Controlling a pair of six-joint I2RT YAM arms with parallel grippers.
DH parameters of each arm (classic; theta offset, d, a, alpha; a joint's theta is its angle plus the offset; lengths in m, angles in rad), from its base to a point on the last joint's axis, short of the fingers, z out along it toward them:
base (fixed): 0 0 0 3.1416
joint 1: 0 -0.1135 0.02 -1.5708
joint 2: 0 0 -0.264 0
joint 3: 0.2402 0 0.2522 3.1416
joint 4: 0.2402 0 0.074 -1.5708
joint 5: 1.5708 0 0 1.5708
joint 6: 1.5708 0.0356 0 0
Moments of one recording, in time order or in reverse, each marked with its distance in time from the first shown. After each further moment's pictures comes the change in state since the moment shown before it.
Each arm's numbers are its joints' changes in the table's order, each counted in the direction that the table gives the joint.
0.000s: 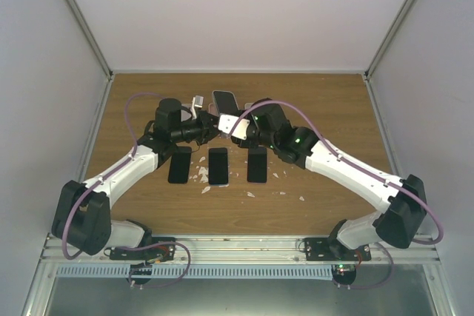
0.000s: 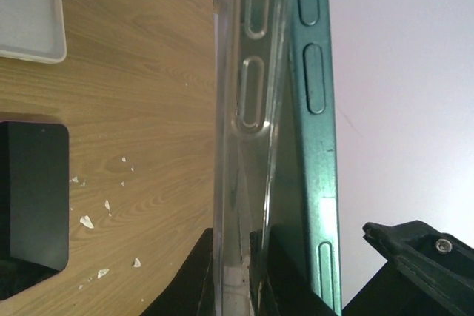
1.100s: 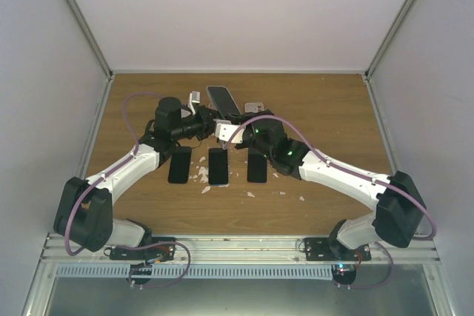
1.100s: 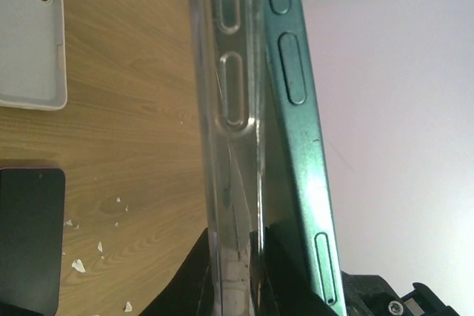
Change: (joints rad) left arm 0.000 -0.026 -0.001 -0.088 -0.086 -0.044; right arm -0.024 -0.009 -0.210 -0.440 0.137 -0.218
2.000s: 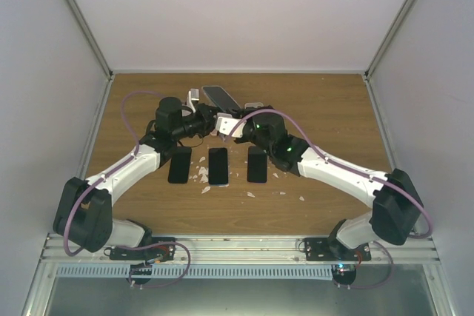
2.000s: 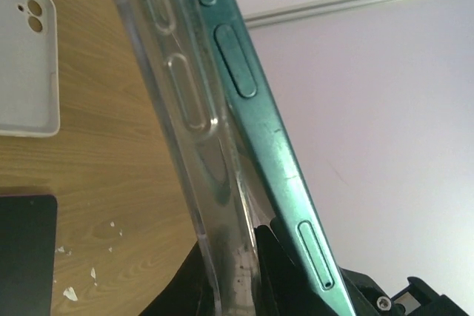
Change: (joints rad) left arm 0.015 0.001 0.002 -0.042 -0.077 -0.001; right arm 0.029 -0.034 0.017 -0.079 -0.005 0.006
